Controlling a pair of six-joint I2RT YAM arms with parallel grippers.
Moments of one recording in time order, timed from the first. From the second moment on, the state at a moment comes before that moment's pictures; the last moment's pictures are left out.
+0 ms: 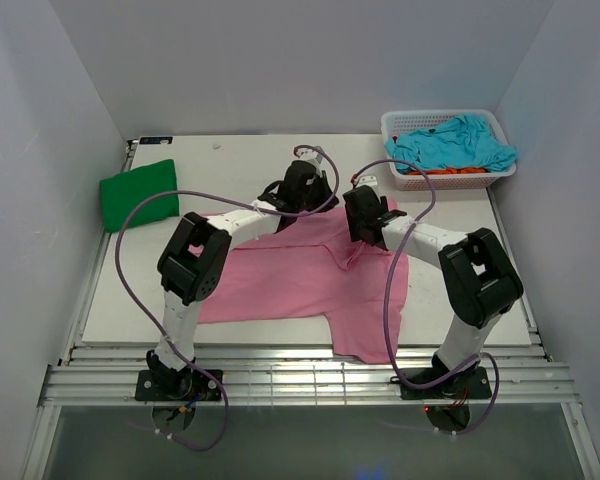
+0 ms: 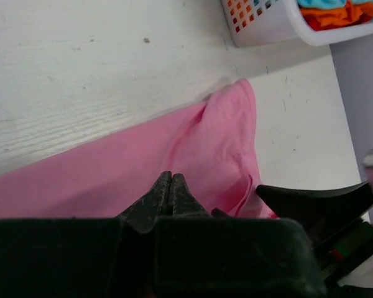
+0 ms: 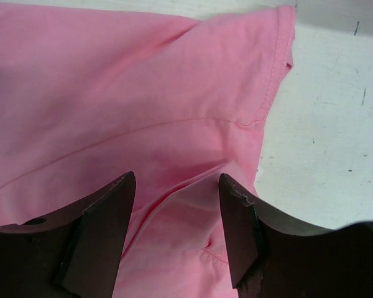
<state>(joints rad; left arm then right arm) -0.64 2.07 1.49 0.13 0.07 -0.60 0.58 1.74 1.07 -0.21 0.48 0.20</state>
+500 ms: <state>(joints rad) -0.66 2.20 1.49 0.08 0.09 -0.63 0.54 1.76 1.06 -0.19 0.47 0.18</state>
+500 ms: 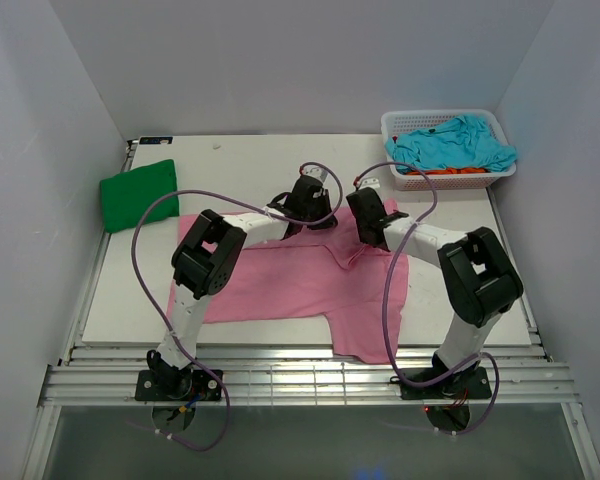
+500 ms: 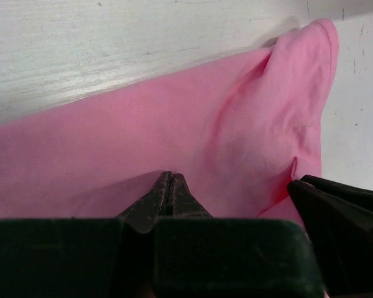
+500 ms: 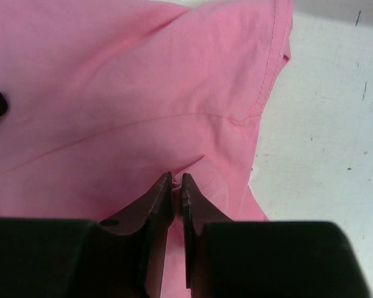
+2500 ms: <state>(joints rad) -0.67 2.20 1.49 0.02 0.07 -0.59 0.83 1.48 0.77 -0.21 0.39 0.39</state>
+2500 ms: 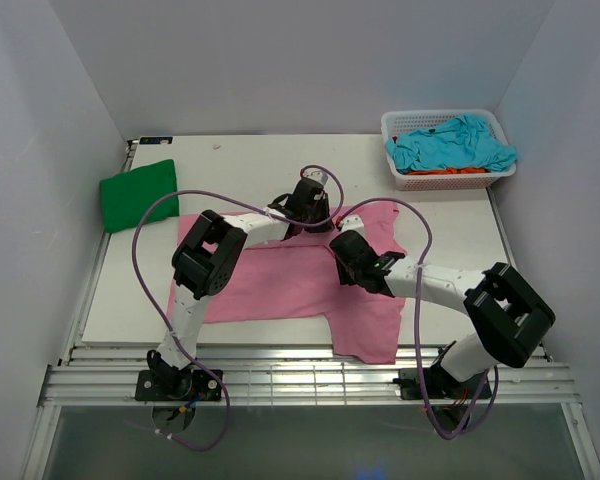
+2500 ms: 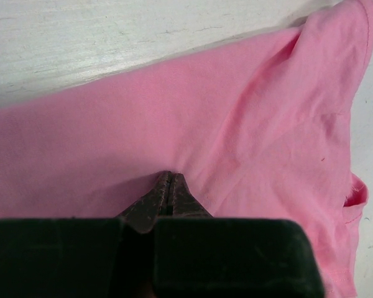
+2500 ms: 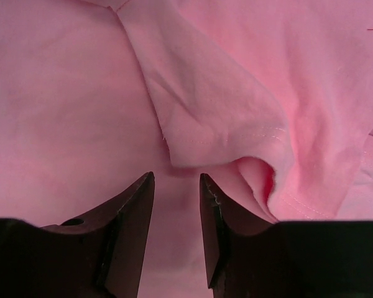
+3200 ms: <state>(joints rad) -0.67 2.19 1.48 0.02 0.04 -0.58 0.83 1.60 0.80 -0.14 0.39 0.35</state>
